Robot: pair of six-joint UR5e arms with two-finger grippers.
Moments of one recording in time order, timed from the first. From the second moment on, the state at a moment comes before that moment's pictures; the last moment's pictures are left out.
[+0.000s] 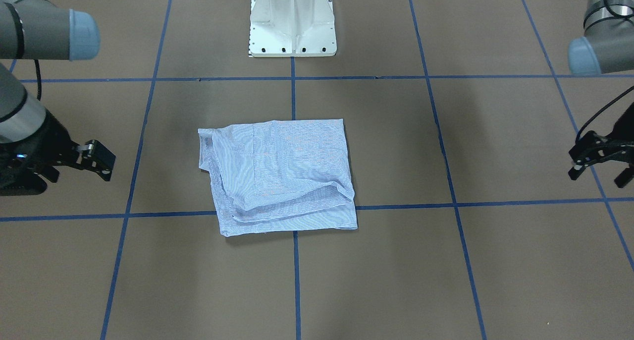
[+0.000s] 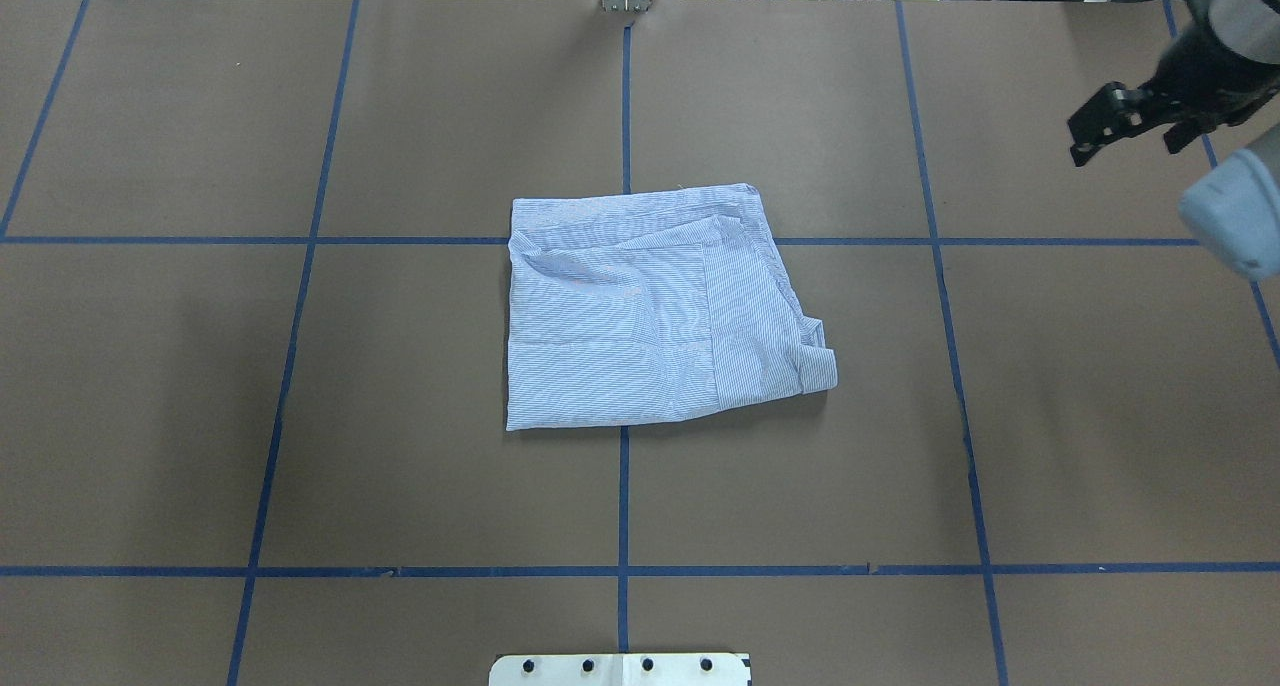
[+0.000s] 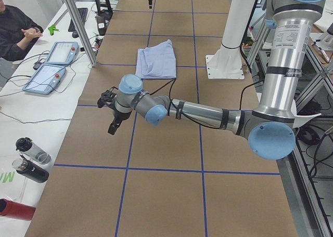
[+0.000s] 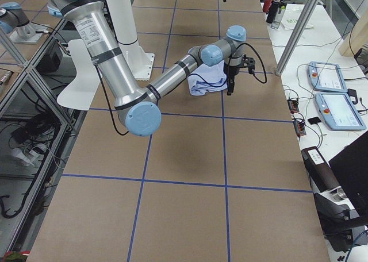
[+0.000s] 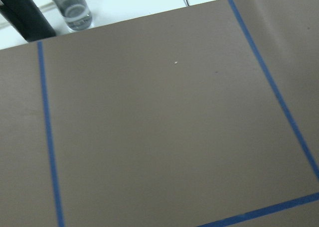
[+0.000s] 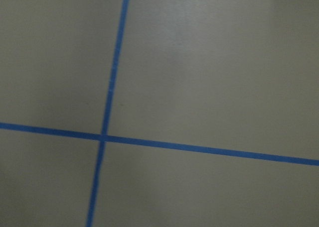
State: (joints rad) left arm -1.44 -1.68 -1.62 -2.01 -2.18 -0.11; right arm 1.20 -1.29 1.87 -1.80 2.19 0.36
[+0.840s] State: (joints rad) left arm -1.69 -1.54 -1.59 -1.98 -2.34 0.05; right arm 1.52 -1.56 1.80 -1.80 2.40 -0.07
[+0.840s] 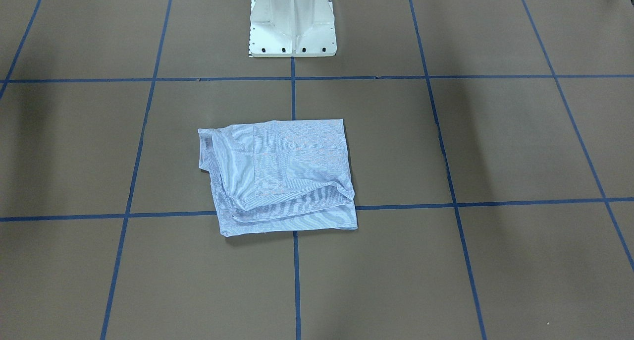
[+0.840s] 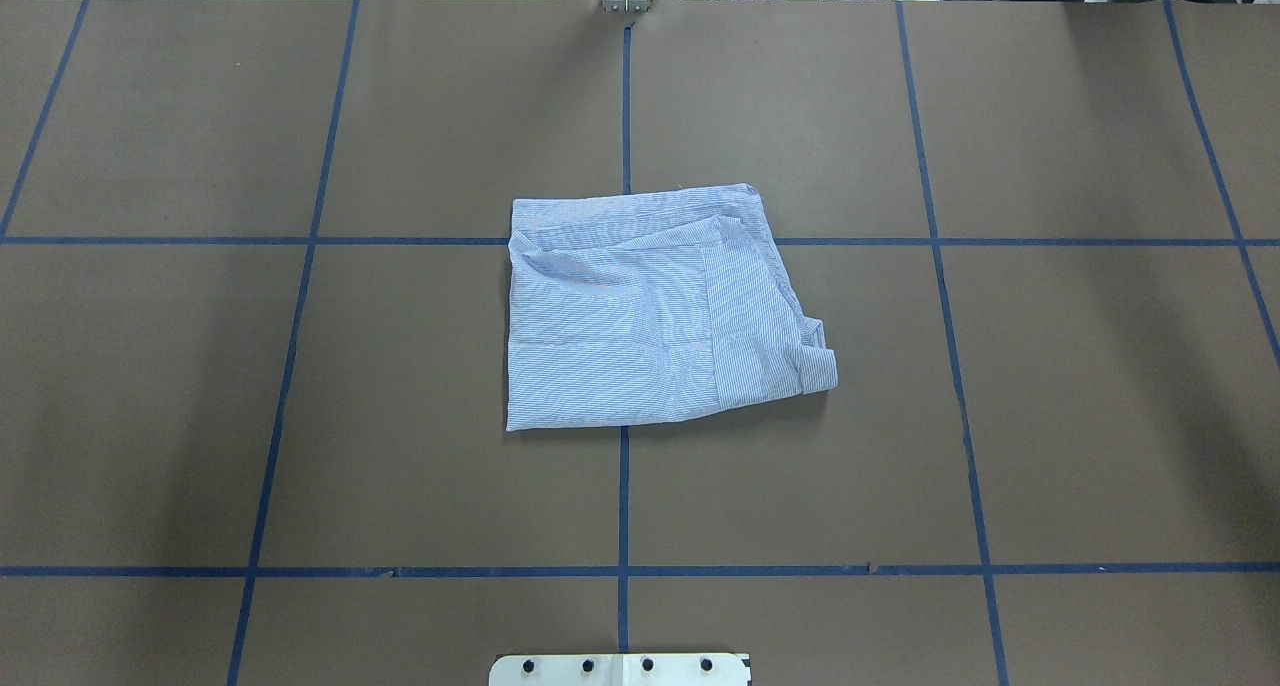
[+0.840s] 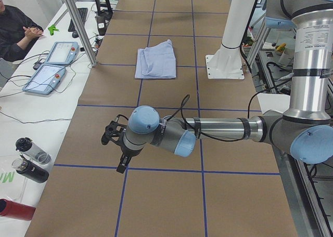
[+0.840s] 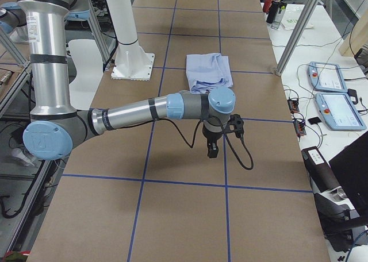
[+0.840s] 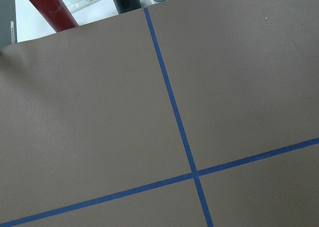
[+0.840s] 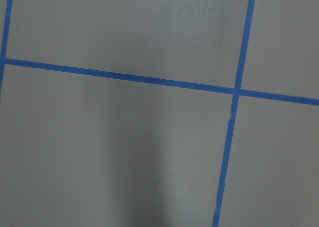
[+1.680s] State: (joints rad) left arm -1.59 -1.55 -1.64 -1.81 -2.16 0.04; right arm 1.53 -1.60 1.74 -1.80 2.39 -0.08
